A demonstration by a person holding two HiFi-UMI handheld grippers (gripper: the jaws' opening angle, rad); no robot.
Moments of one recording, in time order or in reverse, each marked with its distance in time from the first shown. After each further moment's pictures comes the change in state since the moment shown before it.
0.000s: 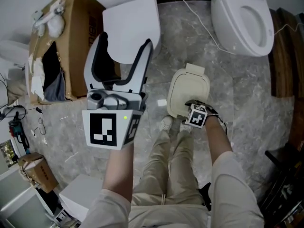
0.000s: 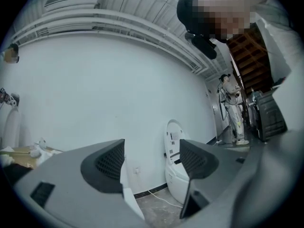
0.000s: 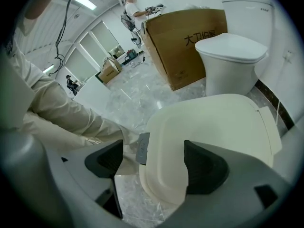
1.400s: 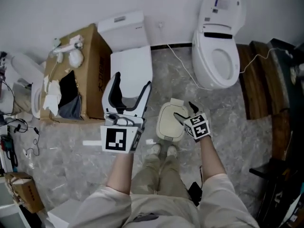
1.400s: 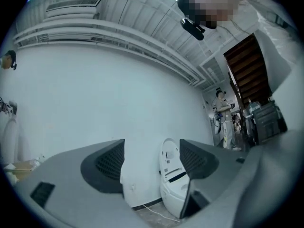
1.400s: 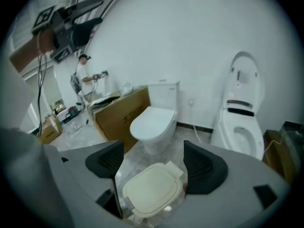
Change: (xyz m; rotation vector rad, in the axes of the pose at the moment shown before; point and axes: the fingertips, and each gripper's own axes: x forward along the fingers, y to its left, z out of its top) left arm -0.055 -0.033 0.152 -0.011 -0.086 -0.036; right arm -0.328 -0.027 0.093 0.455 -0.659 -0.657
